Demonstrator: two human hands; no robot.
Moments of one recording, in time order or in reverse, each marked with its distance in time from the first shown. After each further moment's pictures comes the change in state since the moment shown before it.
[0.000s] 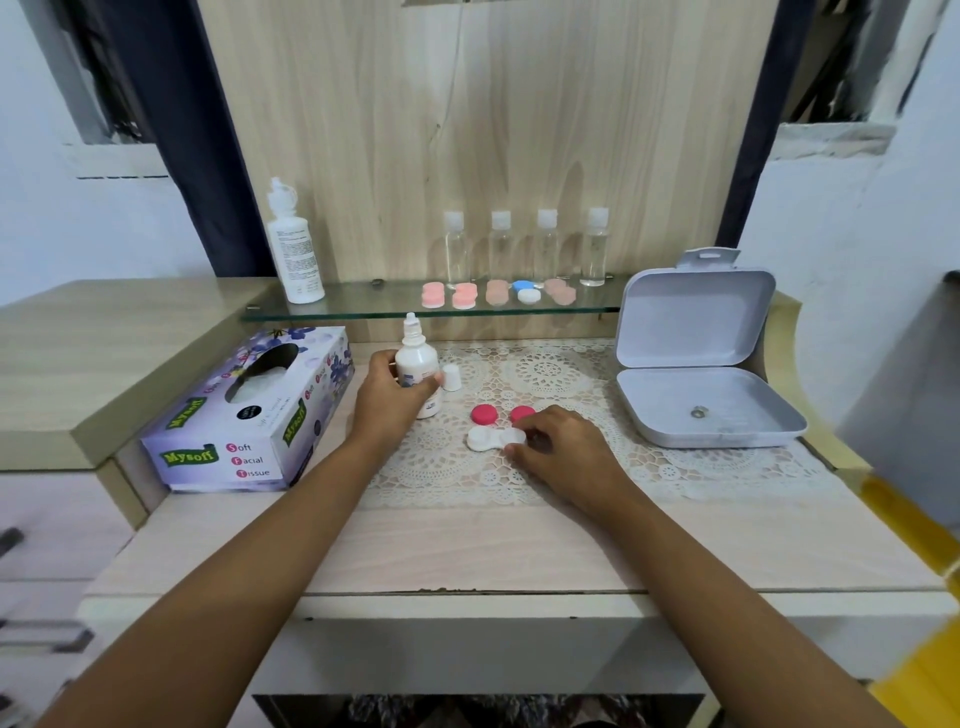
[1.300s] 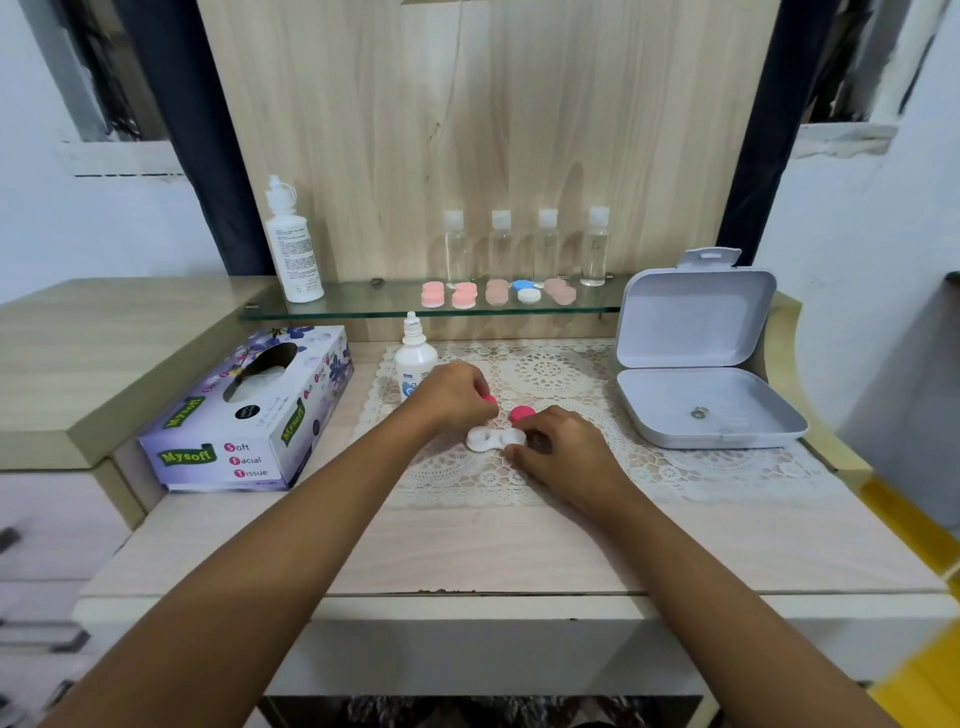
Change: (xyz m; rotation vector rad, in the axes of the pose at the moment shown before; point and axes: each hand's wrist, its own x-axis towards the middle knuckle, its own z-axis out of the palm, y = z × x) left_hand -0.001 0.041 0.034 0.661 -0.477 0.164; right_hand 0.001 0.002 0.001 0.004 -0.016 0.006
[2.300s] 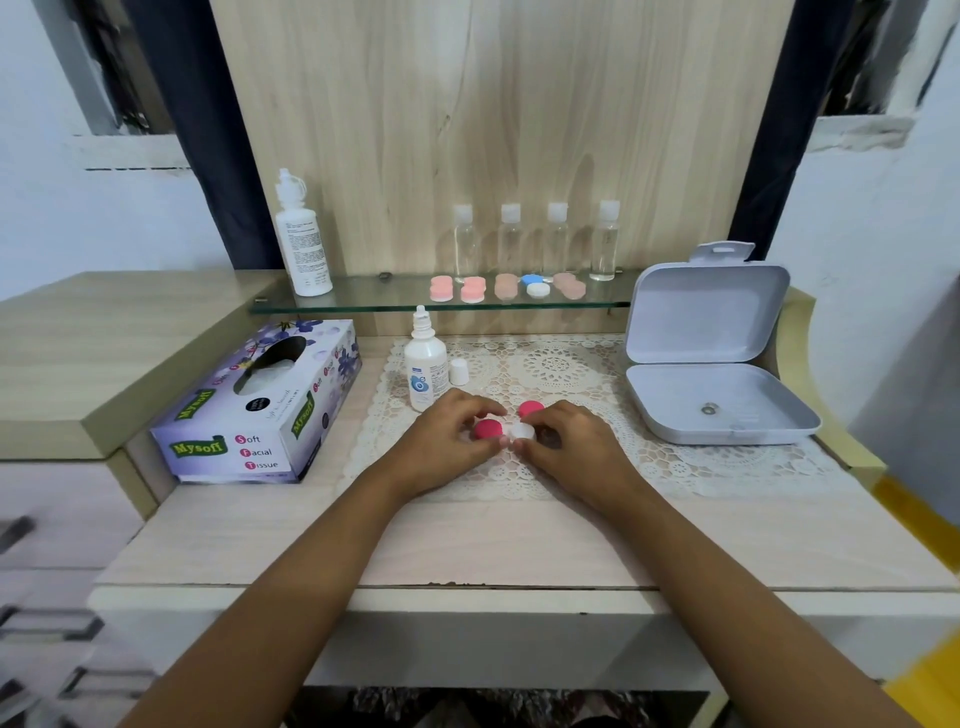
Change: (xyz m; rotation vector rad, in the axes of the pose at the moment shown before) left_hand -0.047 -0.034 0.023 -0.294 0.077 0.239; right_hand 0.000 -0.002 0.000 -0.009 0.001 0.006
